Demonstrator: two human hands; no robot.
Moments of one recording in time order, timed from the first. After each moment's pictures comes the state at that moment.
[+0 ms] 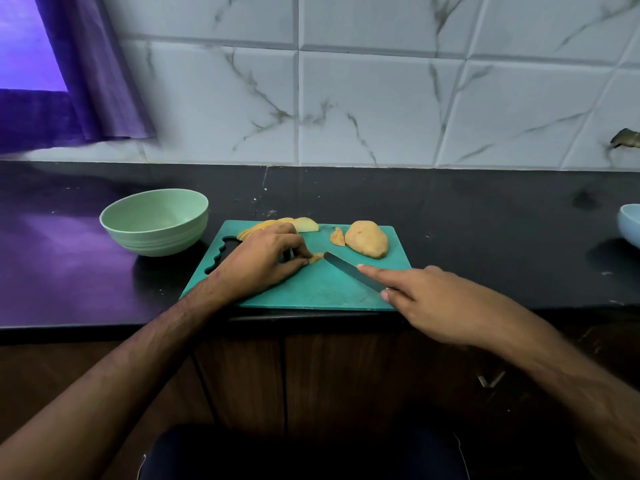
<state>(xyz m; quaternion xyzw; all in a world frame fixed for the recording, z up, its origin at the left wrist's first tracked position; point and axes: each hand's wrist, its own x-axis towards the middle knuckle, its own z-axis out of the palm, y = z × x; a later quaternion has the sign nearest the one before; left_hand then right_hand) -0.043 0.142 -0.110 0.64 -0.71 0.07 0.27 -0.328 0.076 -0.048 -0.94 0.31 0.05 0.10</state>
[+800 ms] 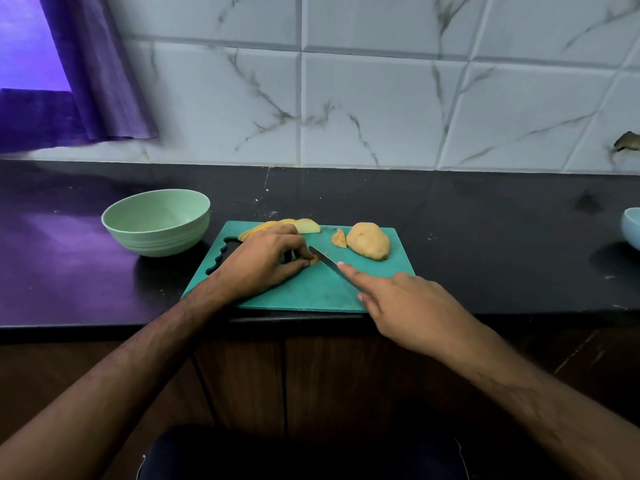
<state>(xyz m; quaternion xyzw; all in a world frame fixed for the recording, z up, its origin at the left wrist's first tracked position) -0.043 0.143 -0.109 0.64 -0.71 0.07 0.28 -0.300 0.088 -0.068 -0.95 0.30 0.00 -0.02</state>
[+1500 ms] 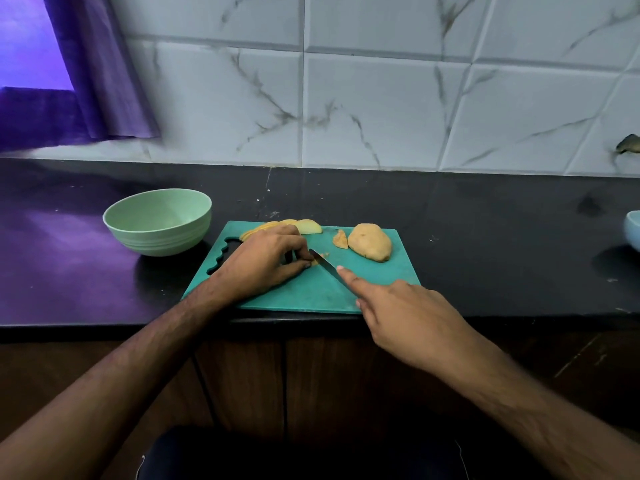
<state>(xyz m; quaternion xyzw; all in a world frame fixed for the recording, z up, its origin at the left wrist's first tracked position) -0.041 0.143 -0.110 0.65 -0.71 0.09 0.27 -0.303 0.102 -0.070 -0.95 0.30 -0.02 -0.01</state>
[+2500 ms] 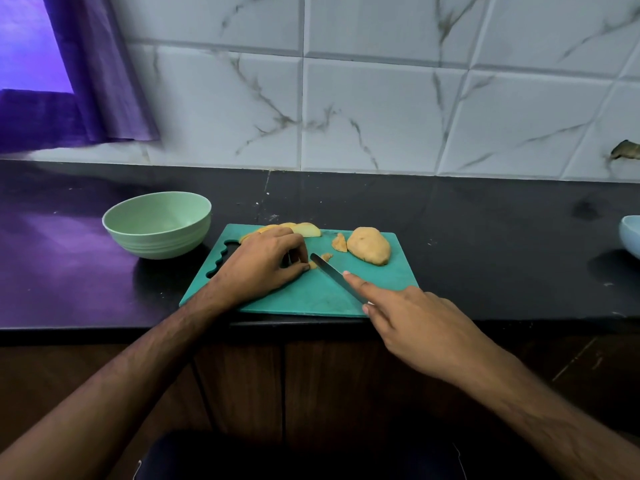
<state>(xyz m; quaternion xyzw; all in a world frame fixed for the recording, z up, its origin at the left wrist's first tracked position) -0.044 0.146 -0.108 0.66 -0.70 0.10 0.26 -0.313 0.095 -0.073 -0.95 0.30 -0.03 0.02</state>
